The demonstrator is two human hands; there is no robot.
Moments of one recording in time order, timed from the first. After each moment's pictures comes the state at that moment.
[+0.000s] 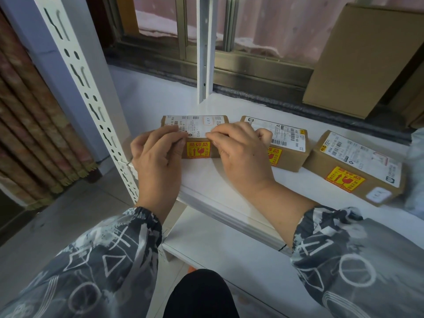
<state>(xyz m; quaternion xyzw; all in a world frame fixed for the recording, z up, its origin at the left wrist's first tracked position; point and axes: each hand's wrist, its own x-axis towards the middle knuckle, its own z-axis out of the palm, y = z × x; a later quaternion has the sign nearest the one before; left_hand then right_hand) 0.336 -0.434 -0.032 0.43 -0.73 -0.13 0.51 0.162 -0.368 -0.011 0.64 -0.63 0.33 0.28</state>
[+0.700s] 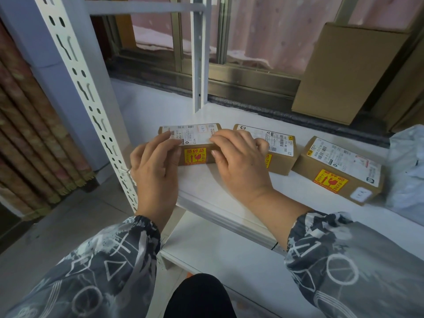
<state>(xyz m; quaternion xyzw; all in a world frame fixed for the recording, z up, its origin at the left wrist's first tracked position) 0.342 -0.424 -0.033 0.42 -0.73 -0.12 0.52 0.164 -0.348 -0.003 0.63 -0.66 0.31 0.26</state>
